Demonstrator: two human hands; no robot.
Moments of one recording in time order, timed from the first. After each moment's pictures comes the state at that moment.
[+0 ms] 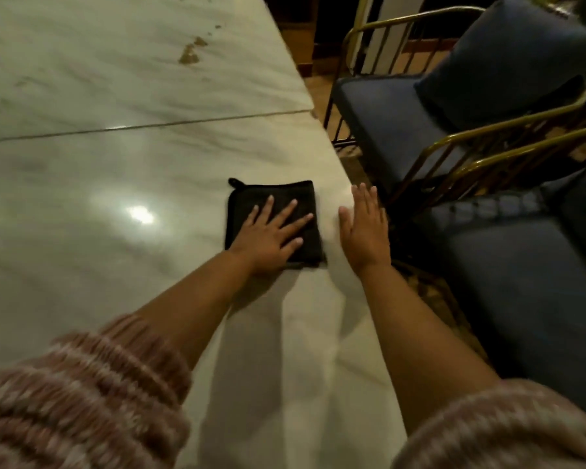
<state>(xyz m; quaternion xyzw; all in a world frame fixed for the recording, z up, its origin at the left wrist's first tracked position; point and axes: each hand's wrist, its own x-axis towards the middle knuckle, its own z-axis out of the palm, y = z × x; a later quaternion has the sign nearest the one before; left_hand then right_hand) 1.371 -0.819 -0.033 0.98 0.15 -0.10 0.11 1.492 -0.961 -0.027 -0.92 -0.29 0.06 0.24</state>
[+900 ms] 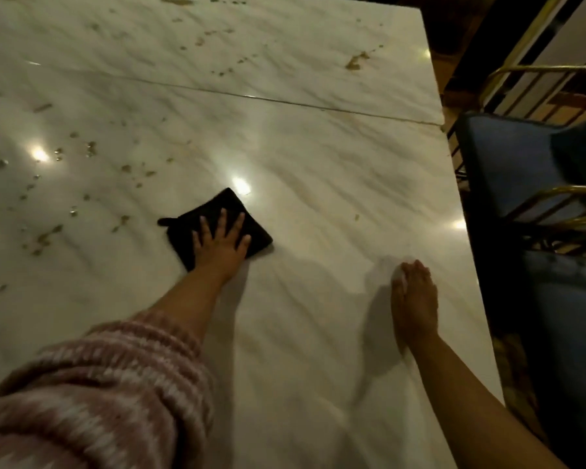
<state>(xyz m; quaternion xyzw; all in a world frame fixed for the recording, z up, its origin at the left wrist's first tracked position) 1.073 -0.836 -0.034 0.80 0.57 -0.08 0.16 1.326 -1.053 -0.036 -0.90 -0.34 0.13 0.24</state>
